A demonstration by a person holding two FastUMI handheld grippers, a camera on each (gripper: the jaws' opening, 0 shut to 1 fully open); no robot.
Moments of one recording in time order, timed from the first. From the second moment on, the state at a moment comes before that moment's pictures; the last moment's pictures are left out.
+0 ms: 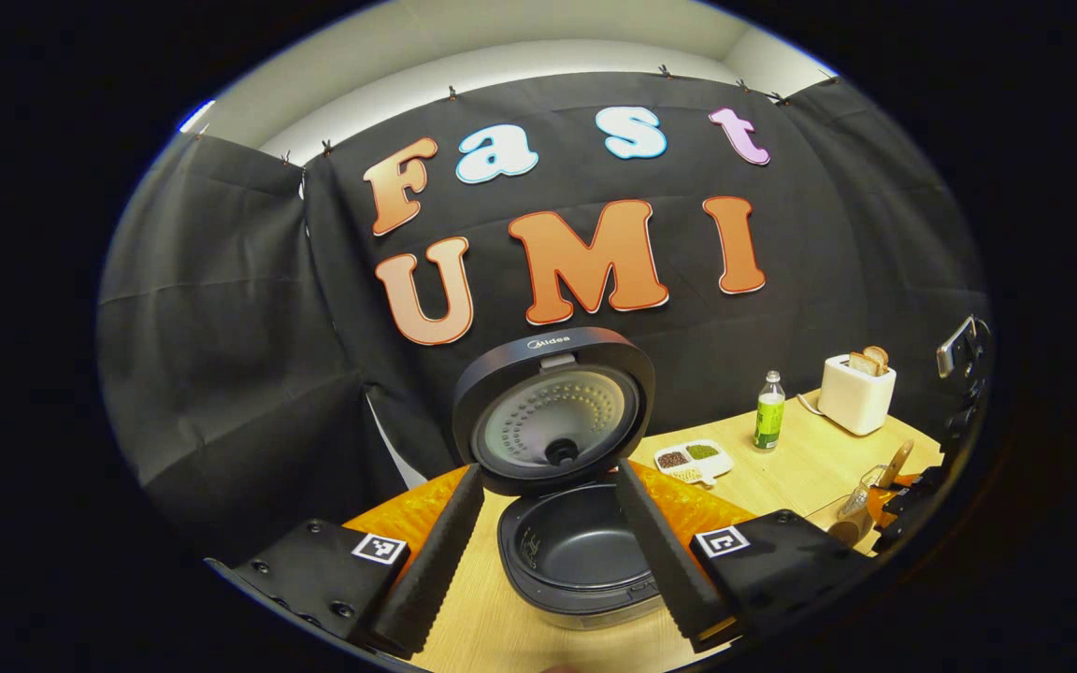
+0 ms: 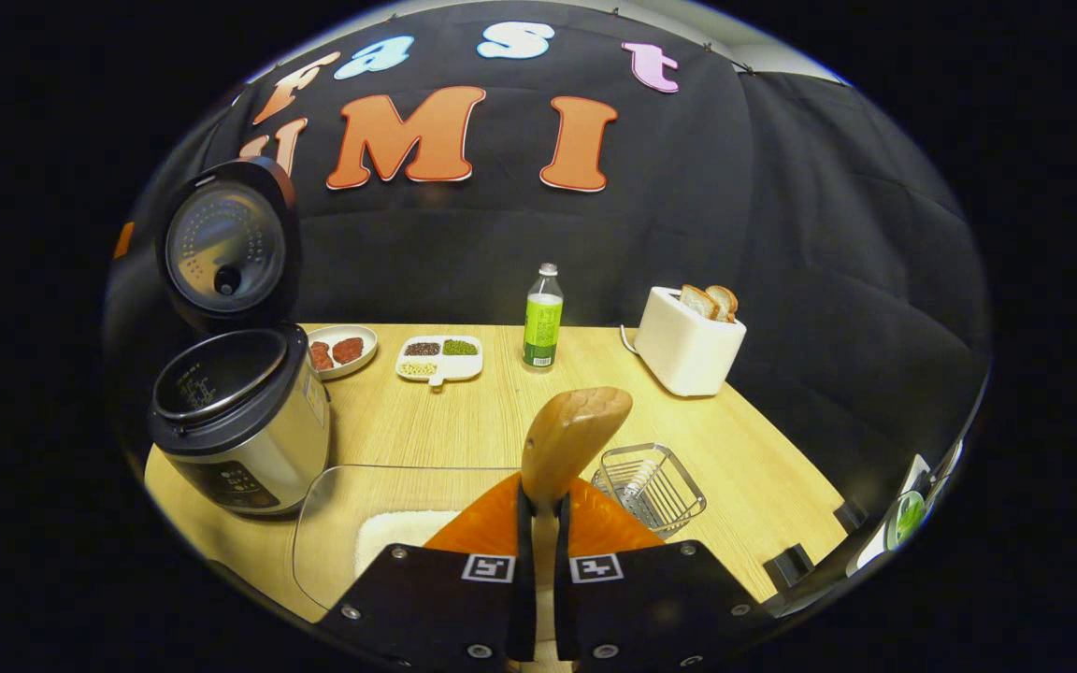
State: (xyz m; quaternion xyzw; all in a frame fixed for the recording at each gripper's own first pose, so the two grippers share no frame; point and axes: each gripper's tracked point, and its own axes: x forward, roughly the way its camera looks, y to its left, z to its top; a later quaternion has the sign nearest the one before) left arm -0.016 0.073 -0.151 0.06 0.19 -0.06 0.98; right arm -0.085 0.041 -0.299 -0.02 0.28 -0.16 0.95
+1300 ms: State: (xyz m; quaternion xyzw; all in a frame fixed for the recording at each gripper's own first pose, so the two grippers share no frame) left arm -0.014 0.090 -0.177 0.05 0.23 -0.06 0.97; right arm -0.084 0.090 -0.324 0.18 0.34 -0.14 0.91
